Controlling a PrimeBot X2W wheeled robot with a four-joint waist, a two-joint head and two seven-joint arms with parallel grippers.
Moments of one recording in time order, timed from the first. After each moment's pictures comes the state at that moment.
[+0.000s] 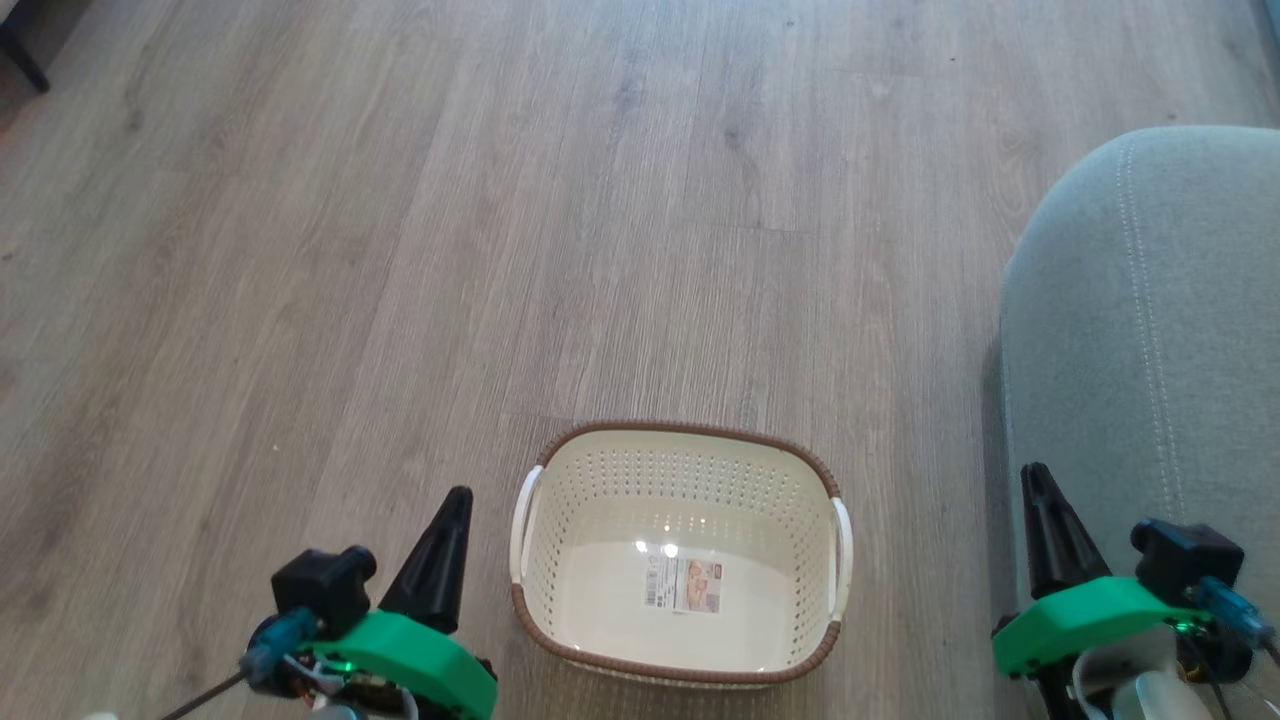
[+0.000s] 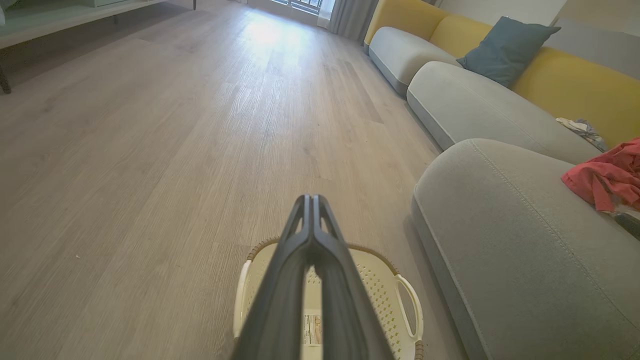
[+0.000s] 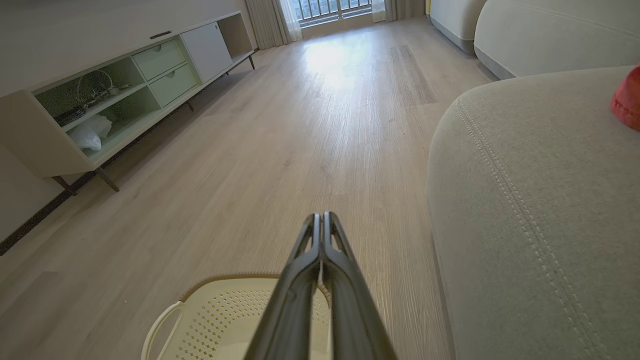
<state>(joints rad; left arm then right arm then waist) 0.00 0.06 -0.22 0.23 -0.37 -0.06 -0.24 -0.01 -0.06 -0.05 0.33 0.29 0.13 -0.22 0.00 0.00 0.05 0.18</state>
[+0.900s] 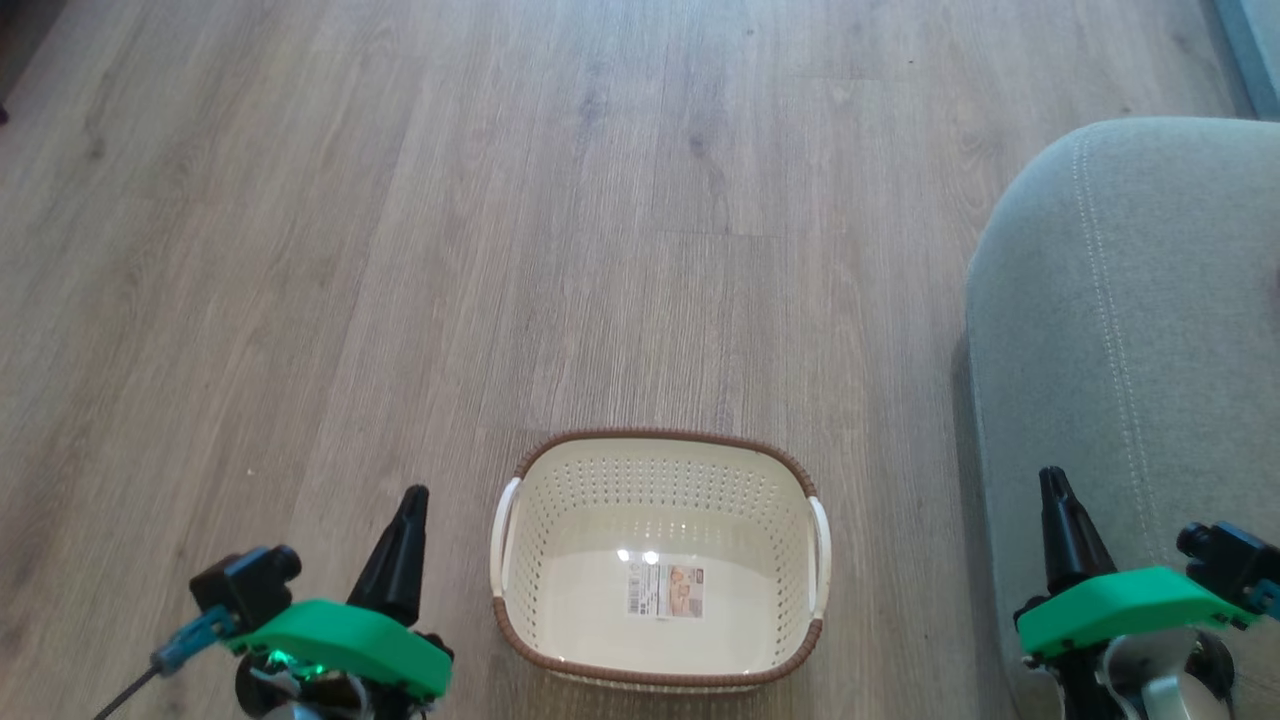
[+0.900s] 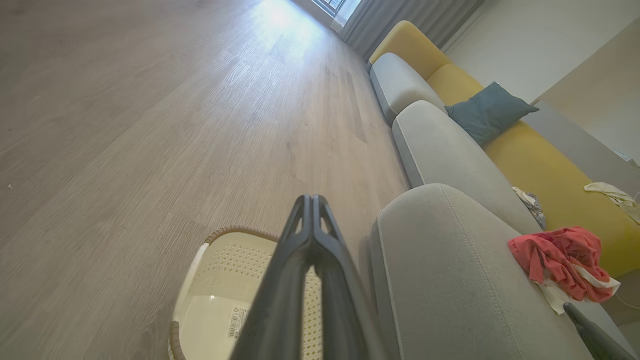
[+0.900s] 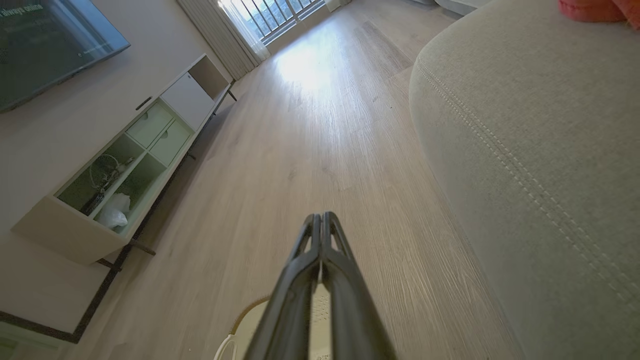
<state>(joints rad) 0.00 0.06 -0.17 0.24 -0.71 -0.08 -0.16 -0.01 -0.06 -0.07 0.32 0.63 0.13 -0.14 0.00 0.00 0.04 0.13</state>
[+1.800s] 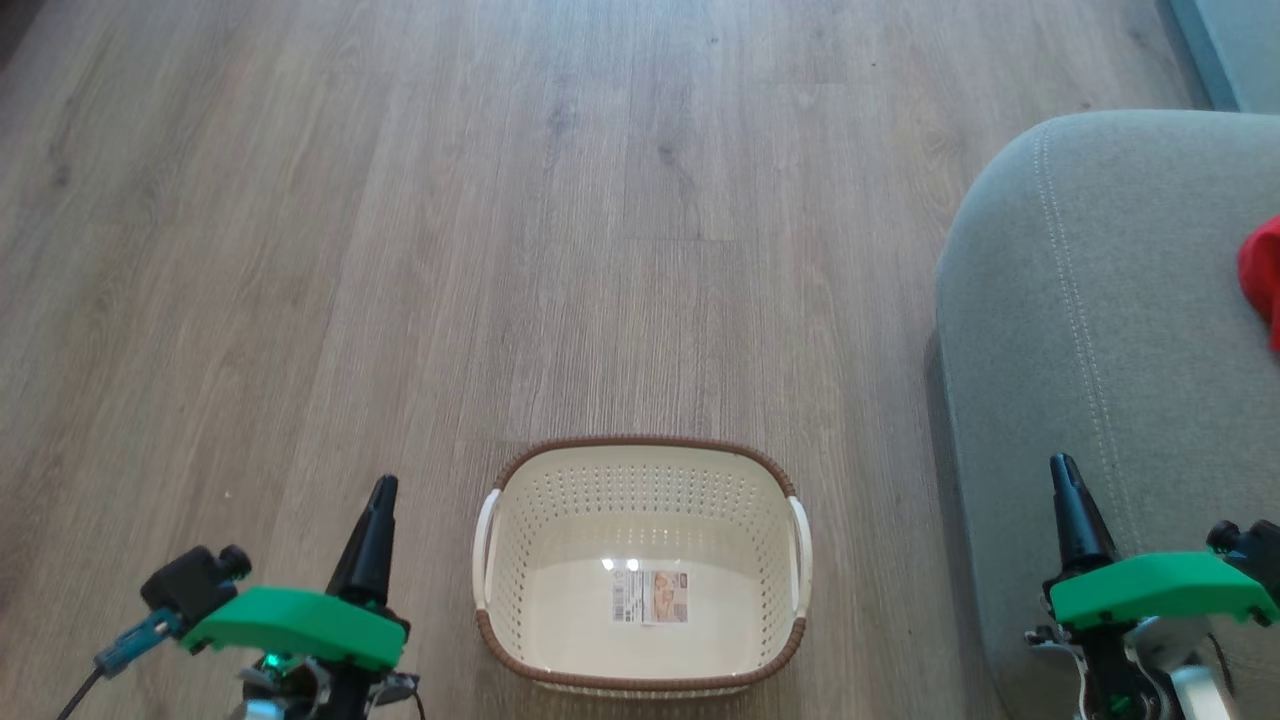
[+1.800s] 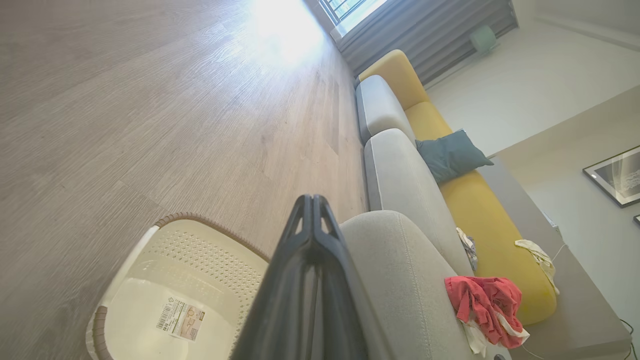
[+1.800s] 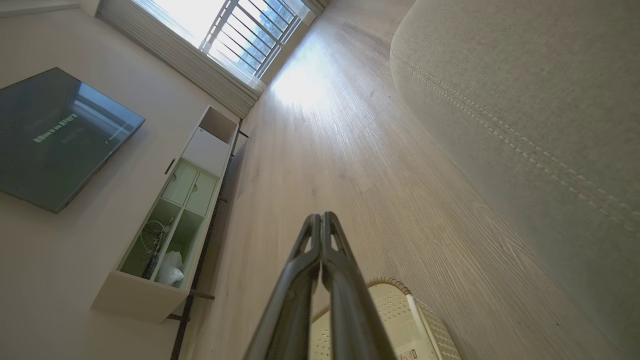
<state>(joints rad) -0.02 0.07 -0.12 0.25 -1.01 -0.09 -0.09 -0.03 -0.06 -0.09 0.31 0.94 0.13 -0.06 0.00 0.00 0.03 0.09</state>
